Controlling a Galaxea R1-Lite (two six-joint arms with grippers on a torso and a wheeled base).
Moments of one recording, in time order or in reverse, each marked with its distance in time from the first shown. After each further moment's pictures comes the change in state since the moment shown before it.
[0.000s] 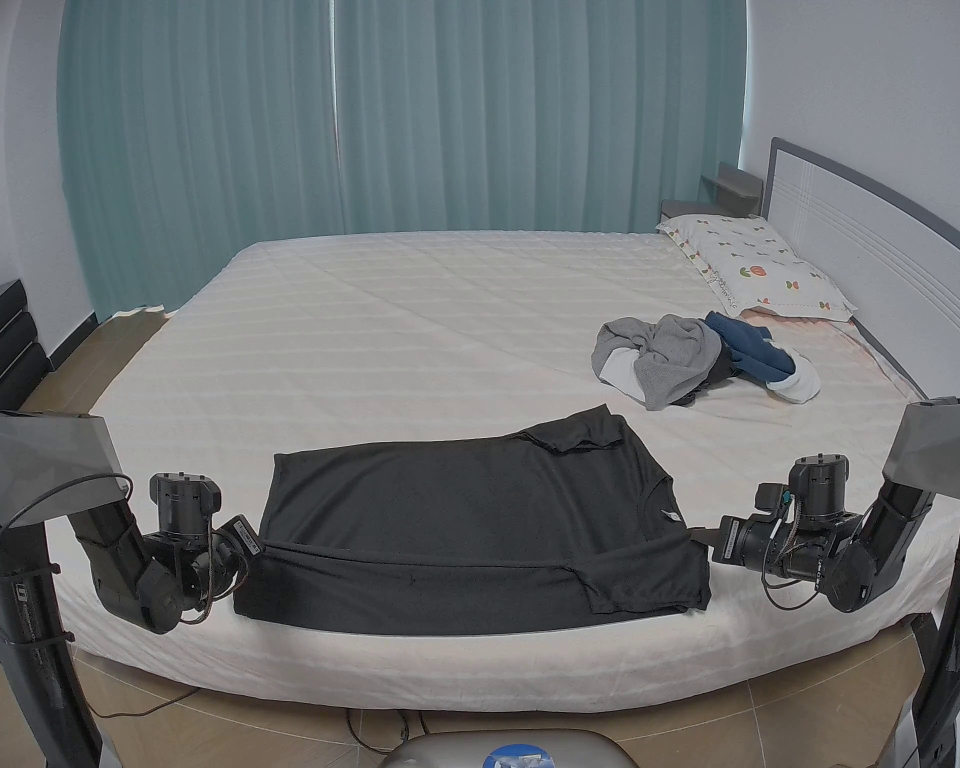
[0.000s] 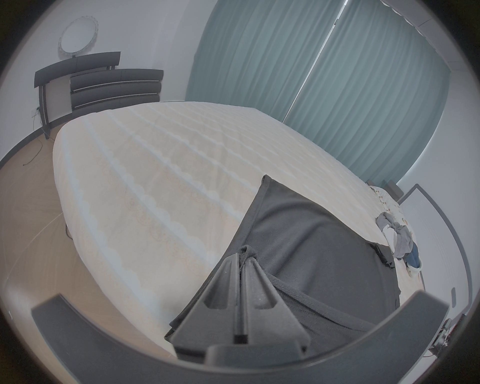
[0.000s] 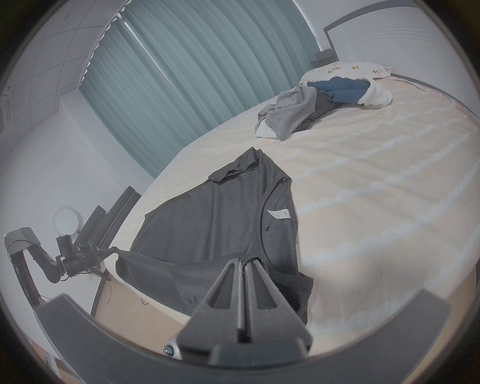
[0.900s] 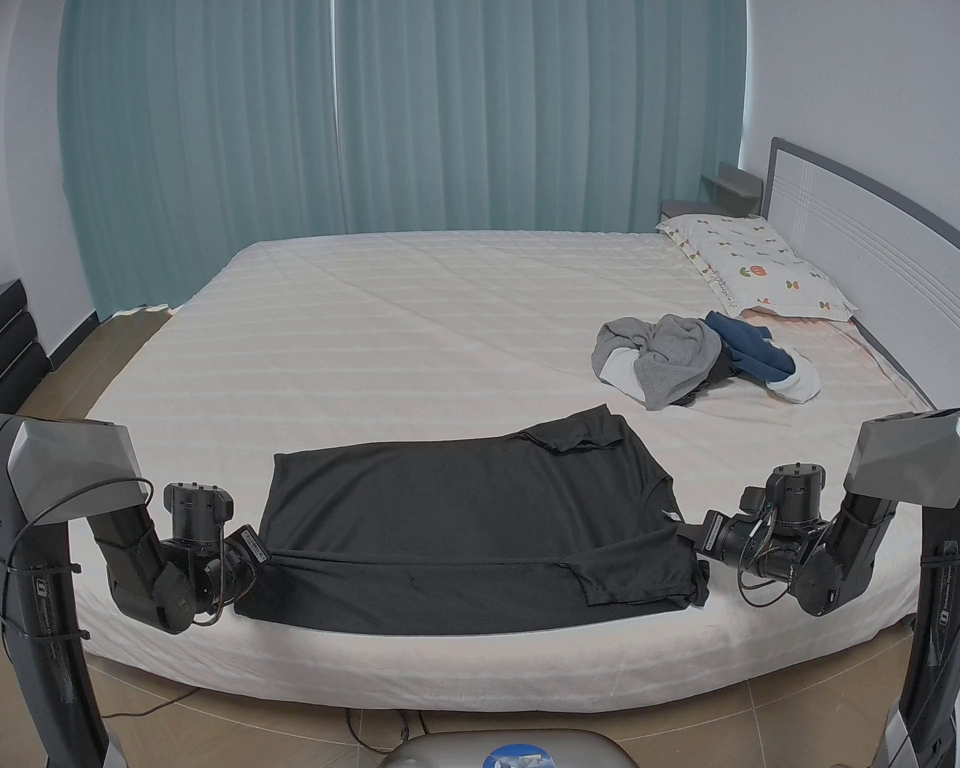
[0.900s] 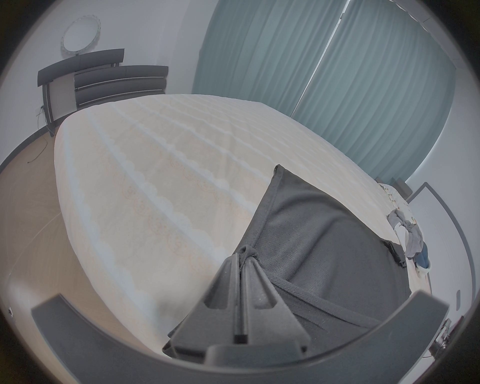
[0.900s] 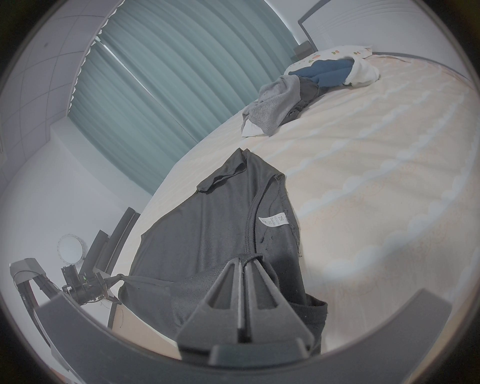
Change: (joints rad) left arm 0.005 0.094 -0.048 0.000 0.020 -0.010; right arm 0.004 0.175 -0.099 -0.129 -0.014 0.160
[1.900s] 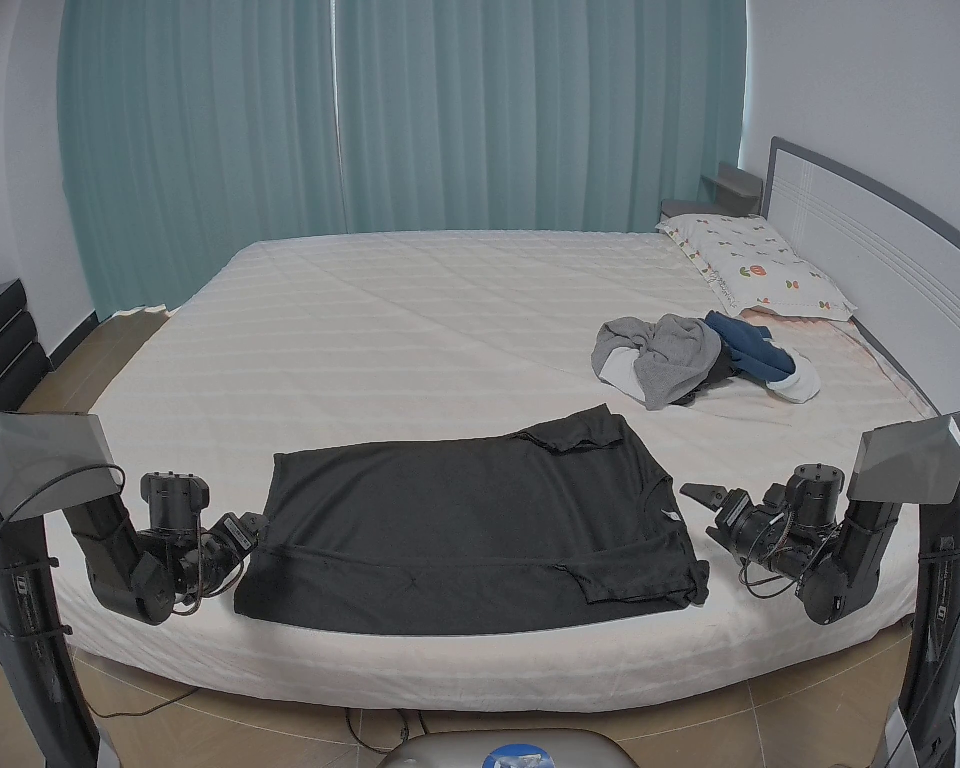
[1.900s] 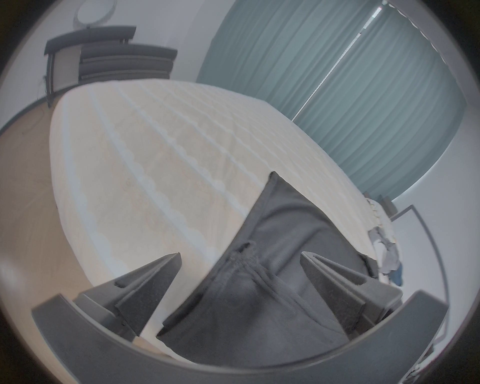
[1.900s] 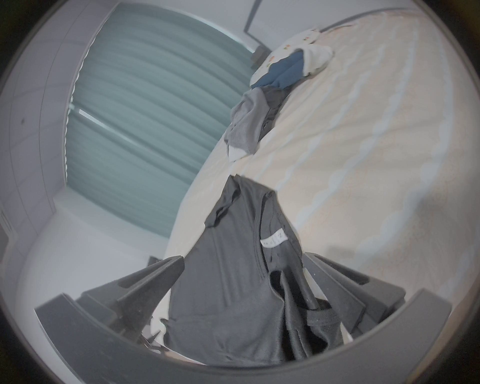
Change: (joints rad) left arm 0.051 -0.064 0.017 0.025 -0.128 -0.096; right arm -0.049 0.034 0.055 -0.230 0.006 0.364
